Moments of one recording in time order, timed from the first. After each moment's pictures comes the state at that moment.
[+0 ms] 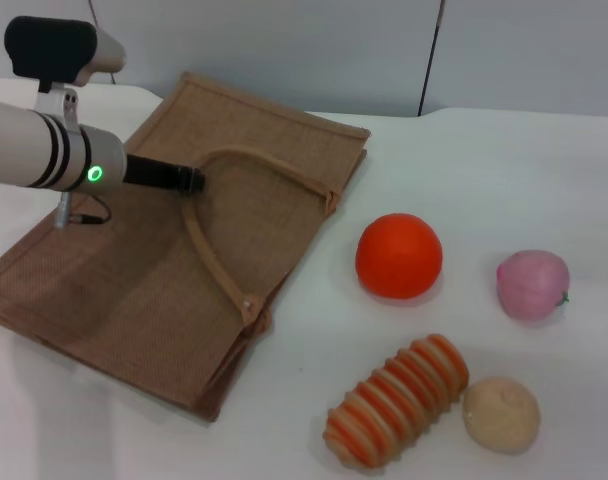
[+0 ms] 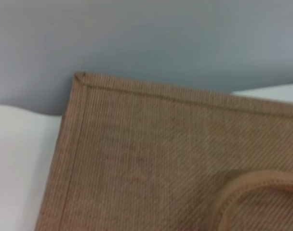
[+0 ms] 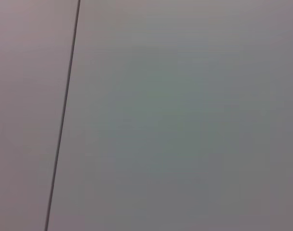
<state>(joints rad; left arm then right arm) -0.87 -2.03 0.64 0.49 -0.58 -0.82 0.97 0.55 2.02 0.62 -0.07 -2.06 -1.37 0.28</state>
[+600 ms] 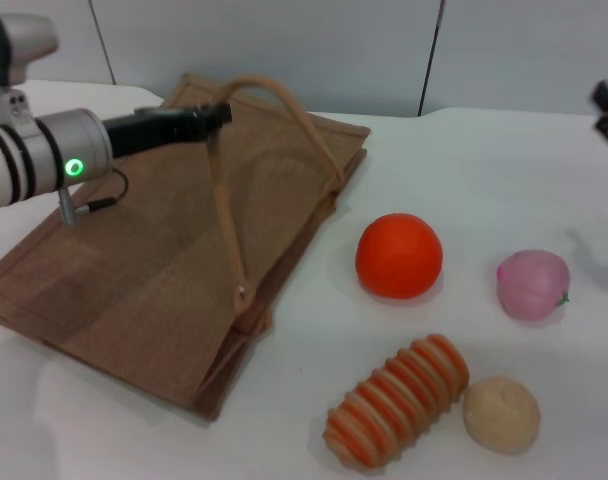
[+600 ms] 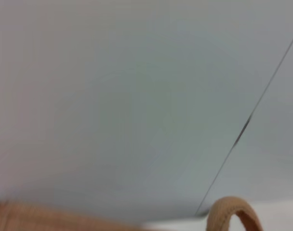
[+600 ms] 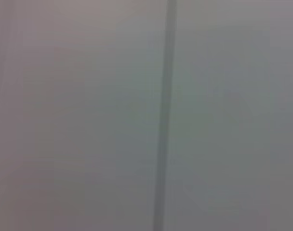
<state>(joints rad) -0.72 -2.03 0.64 0.48 -1.29 -1.00 1.48 0.59 2.00 0.35 -0.08 -2.06 -1.37 0.38</state>
